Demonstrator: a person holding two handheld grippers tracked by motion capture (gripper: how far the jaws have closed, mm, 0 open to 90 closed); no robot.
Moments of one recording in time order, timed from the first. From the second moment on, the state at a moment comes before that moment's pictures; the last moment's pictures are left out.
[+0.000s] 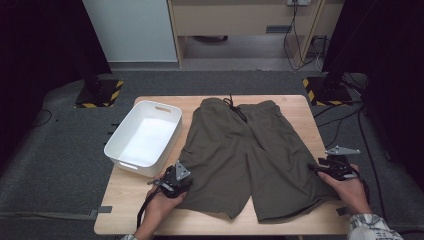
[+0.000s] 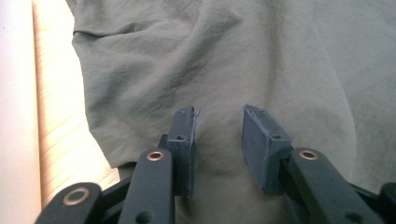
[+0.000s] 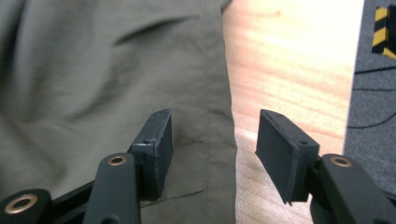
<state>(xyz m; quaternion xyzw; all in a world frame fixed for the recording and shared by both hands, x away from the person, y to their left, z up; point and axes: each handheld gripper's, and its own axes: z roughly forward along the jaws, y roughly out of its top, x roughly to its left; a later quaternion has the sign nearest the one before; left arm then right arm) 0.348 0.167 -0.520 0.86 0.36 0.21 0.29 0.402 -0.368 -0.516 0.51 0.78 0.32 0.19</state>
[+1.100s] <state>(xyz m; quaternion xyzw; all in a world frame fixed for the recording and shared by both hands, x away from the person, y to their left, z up) 0.330 0.177 -0.515 0.86 0.36 0.19 0.30 0.367 -0.353 -0.502 0.49 0.77 0.37 0.18</state>
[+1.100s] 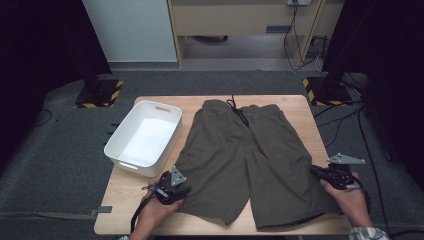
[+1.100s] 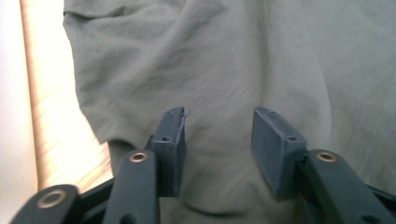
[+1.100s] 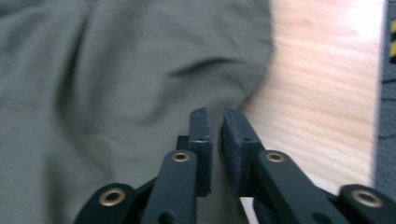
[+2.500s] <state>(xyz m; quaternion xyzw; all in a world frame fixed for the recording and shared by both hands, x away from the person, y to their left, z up) 0.354 0.173 -0.449 0.82 0.37 0.17 0.42 0.382 -0.134 -0.477 0.35 0.83 0.41 0.14</state>
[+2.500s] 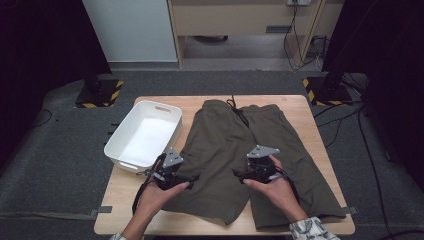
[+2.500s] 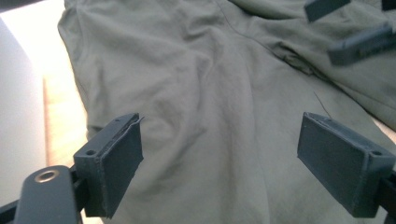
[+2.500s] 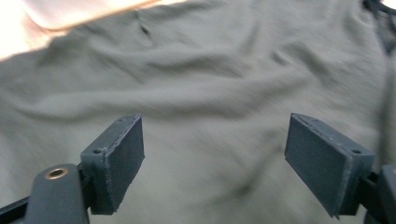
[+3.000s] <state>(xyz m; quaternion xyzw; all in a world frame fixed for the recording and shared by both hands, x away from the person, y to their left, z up) 0.374 0.186 -0.442 0.81 0.39 0.19 0.40 0.370 -0.070 -0.490 0.30 0.86 0.41 0.10</state>
